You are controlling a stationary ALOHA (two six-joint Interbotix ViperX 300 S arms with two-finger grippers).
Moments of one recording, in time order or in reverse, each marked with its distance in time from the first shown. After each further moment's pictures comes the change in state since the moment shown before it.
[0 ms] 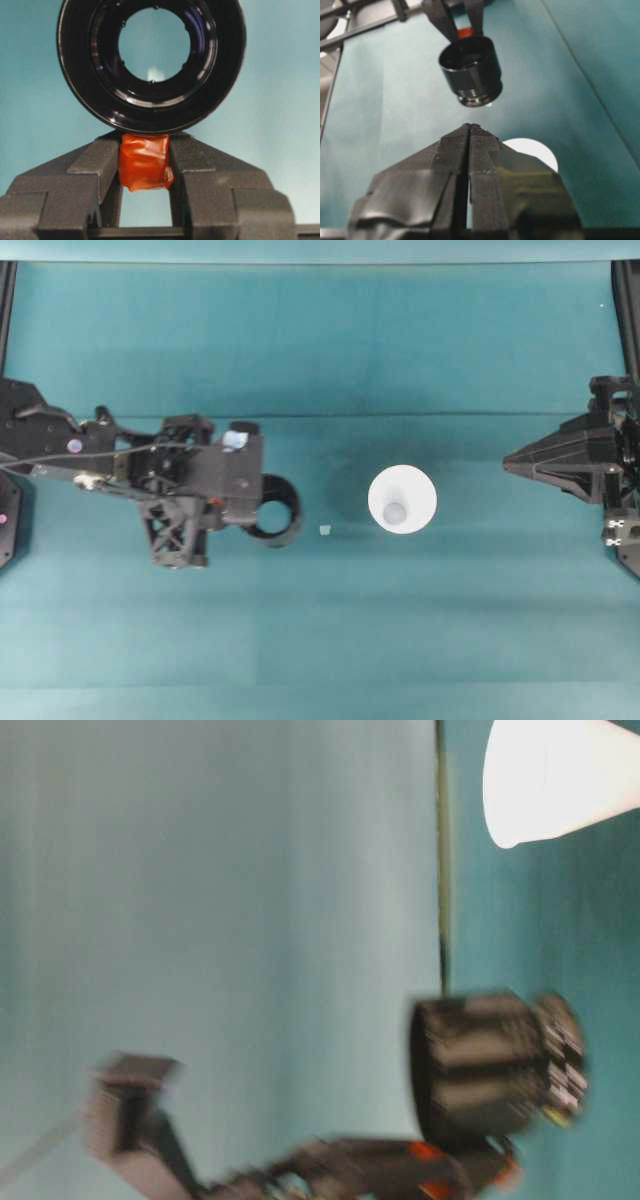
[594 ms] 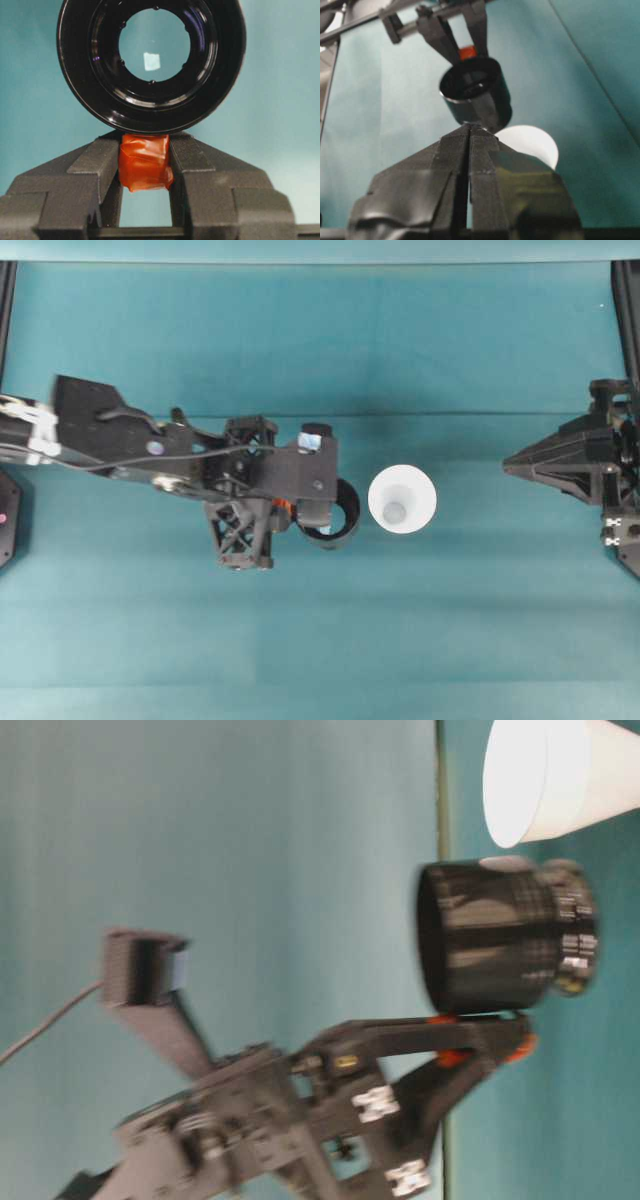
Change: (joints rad) left arm 0.006 0.224 -0.179 0.000 -0.014 0.006; right arm 0.000 0.000 0.000 0.000 0.040 0.028
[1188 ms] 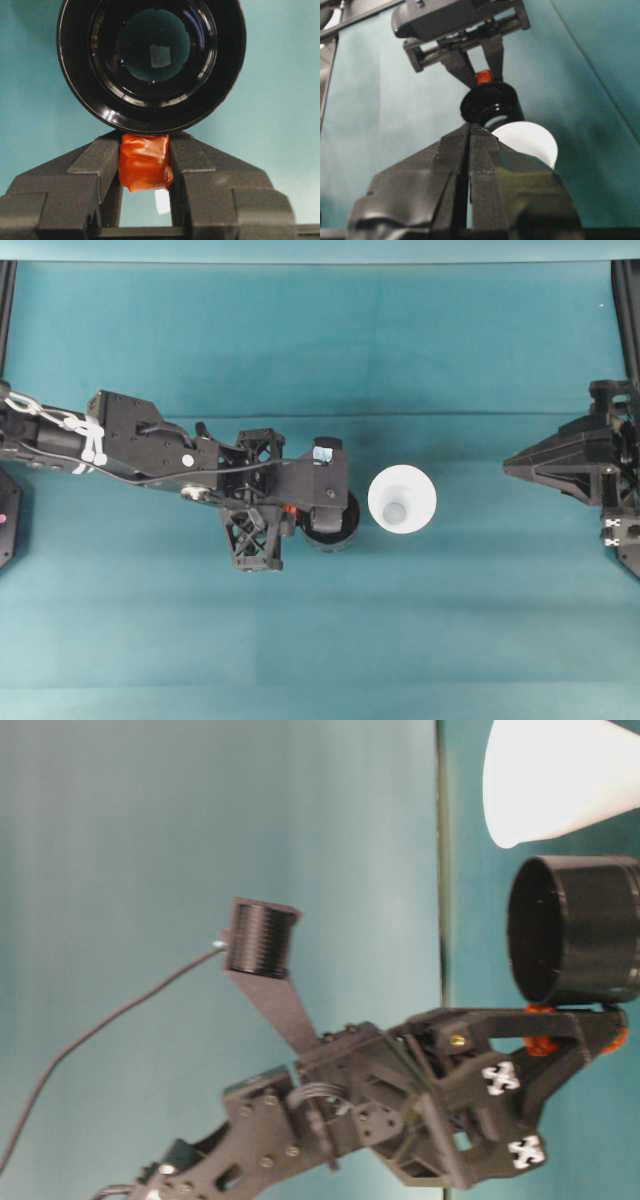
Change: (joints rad) left arm 0.008 0.094 0.017 0.000 -0.080 0.000; right arm -0.002 0.000 0.005 0.000 0.005 0.003
